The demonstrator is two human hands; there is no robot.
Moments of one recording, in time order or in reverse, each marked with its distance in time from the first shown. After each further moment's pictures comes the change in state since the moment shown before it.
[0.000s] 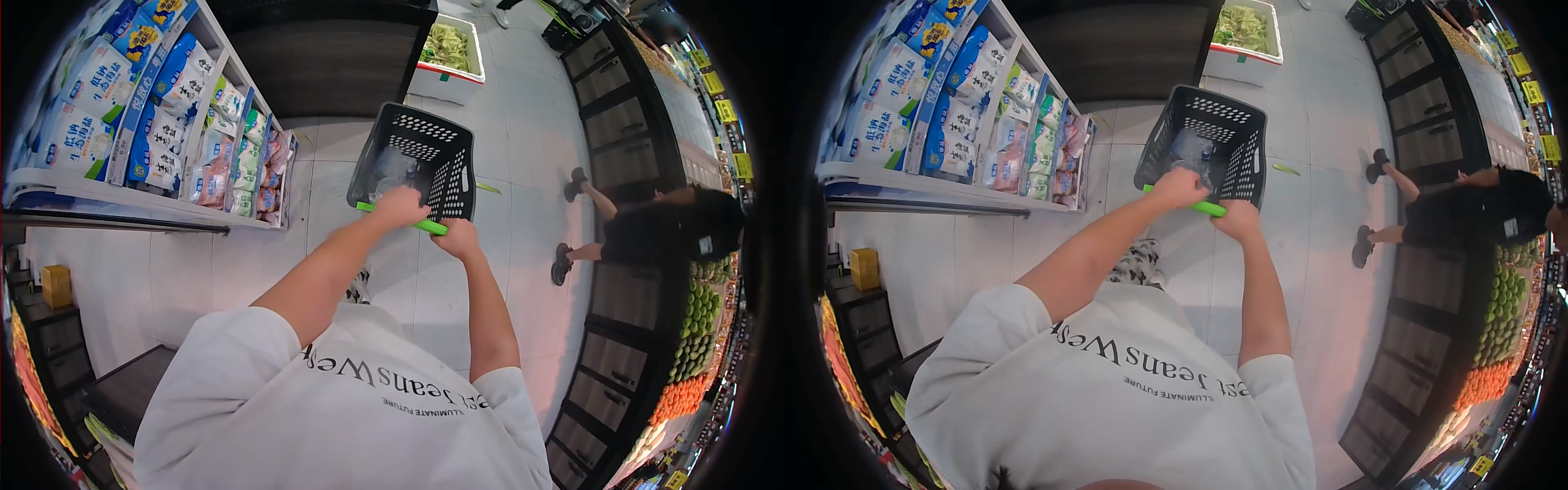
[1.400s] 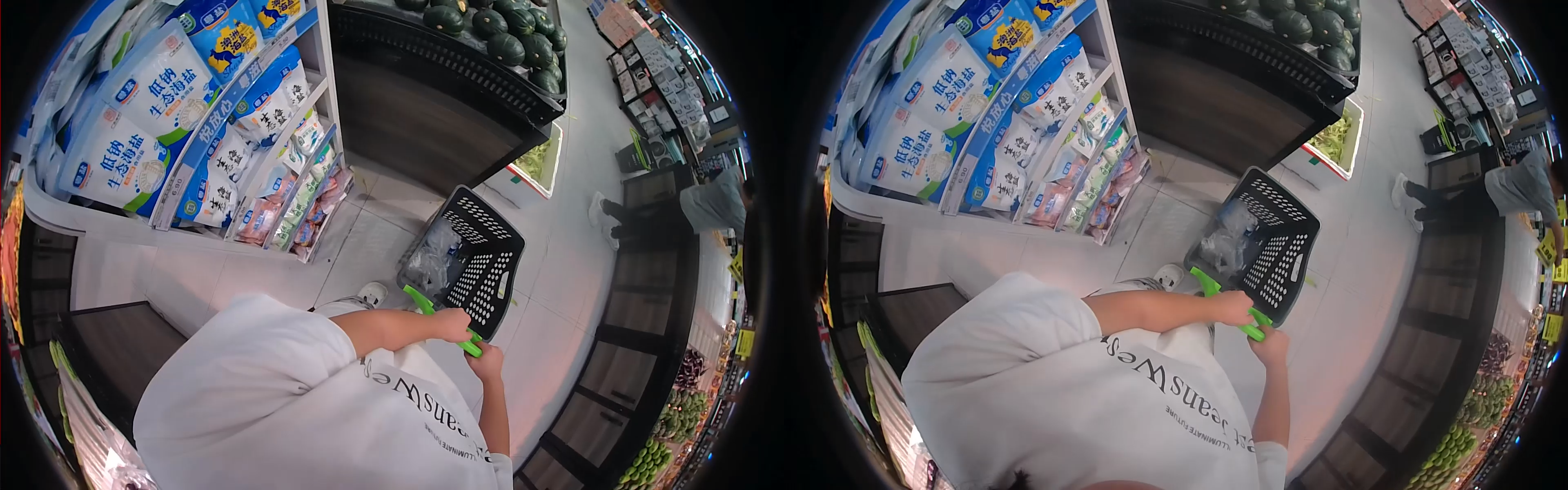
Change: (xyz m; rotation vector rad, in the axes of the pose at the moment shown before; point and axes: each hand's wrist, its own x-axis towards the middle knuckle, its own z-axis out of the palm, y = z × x) left_hand 0.063 -0.022 -0.023 -0.271 -0.248 0.109; right_hand 0.065 0.013 -0.023 -0.053 -0.023 -0.084
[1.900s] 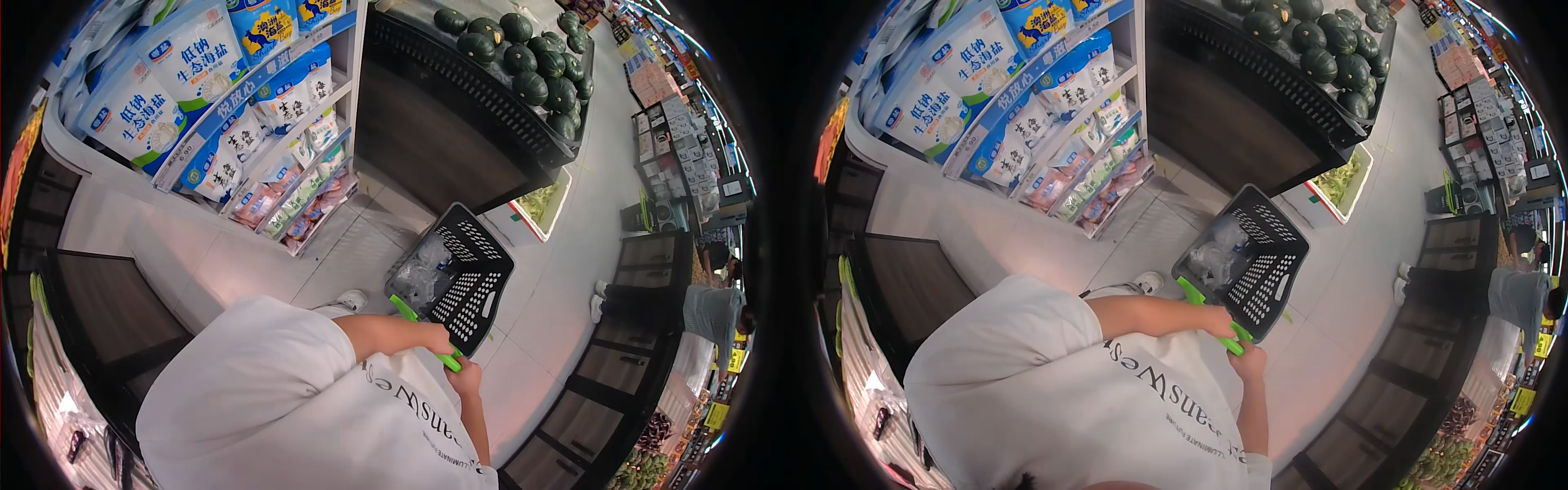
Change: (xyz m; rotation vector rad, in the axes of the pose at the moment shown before) left_hand 0.054 0.002 0.002 0.079 -0.190 -0.076; right_hand 0.034 0.030 -0.020 0.028 -0.022 -0.111
